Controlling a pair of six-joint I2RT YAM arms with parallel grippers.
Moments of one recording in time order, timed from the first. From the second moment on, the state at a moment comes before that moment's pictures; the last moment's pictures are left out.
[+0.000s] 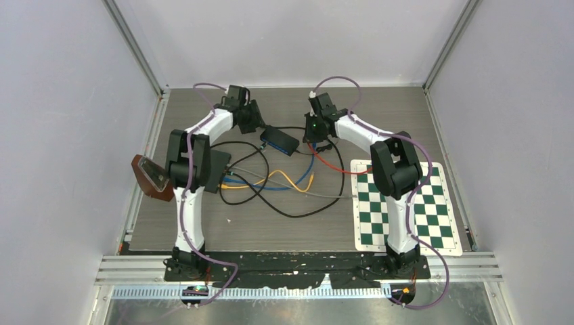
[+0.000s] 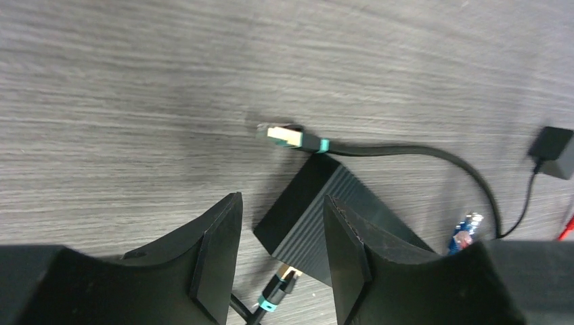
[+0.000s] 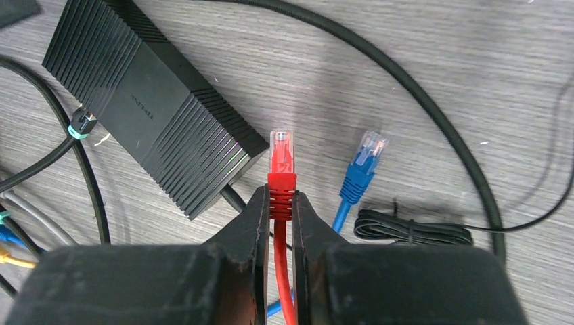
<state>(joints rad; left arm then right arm) -0.24 2.19 1.71 -0.36 0.15 -0.57 0.46 2.10 1.62 -0.43 -0.07 0.39</state>
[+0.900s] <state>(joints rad) -0.23 2.09 1.49 -0.32 0.23 -0.61 0.47 2.33 1.85 -0.30 -0.16 0.54</state>
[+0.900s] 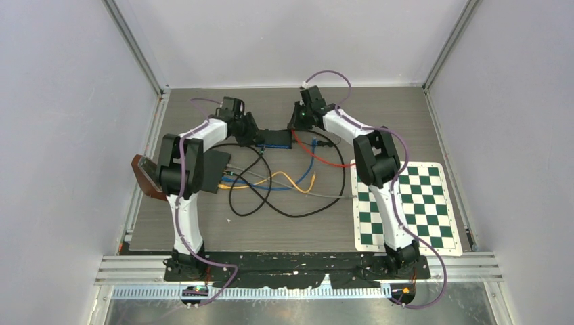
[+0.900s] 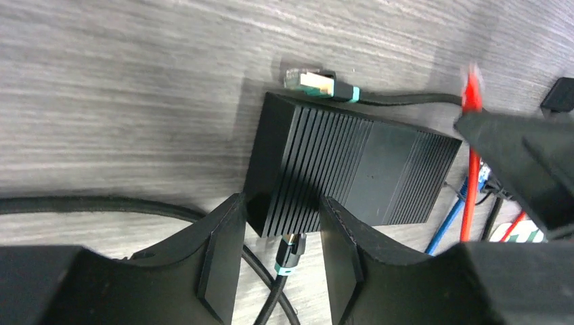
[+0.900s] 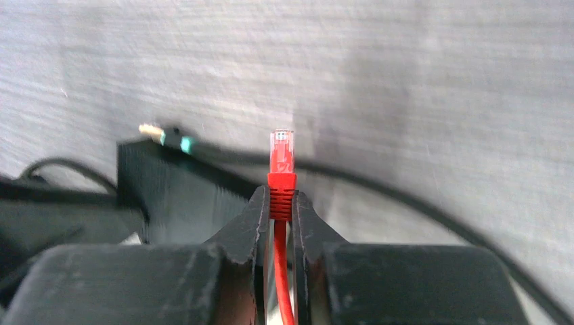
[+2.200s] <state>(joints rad) -0.22 2.32 1.87 -0.45 0.42 -0.50 0.72 1.95 1.33 -0.15 0.04 0.30</state>
